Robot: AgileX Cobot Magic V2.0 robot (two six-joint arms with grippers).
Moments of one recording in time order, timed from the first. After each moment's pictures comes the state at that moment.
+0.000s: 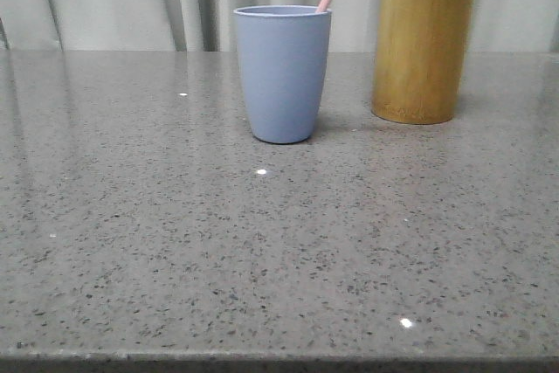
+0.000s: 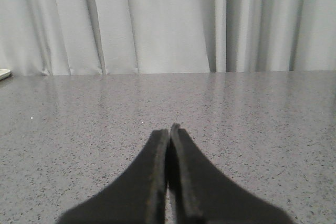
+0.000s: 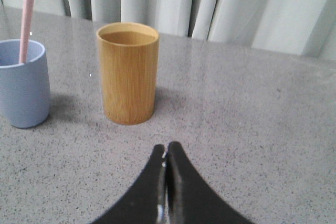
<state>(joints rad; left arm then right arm) -0.03 0.00 0.00 -0.03 0.01 -0.03 0.11 0.26 -0.44 0.22 0.42 -0.21</state>
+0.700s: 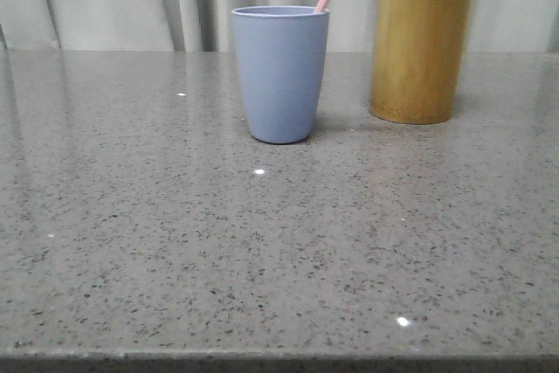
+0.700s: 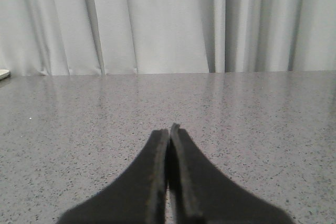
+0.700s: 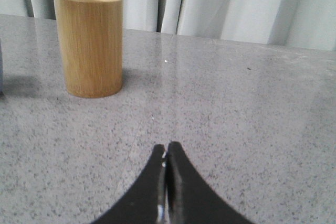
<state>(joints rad) -0.03 0.00 0.00 -0.03 0.01 -0.03 0.11 -0.01 -0.06 -0.03 0.23 0.03</state>
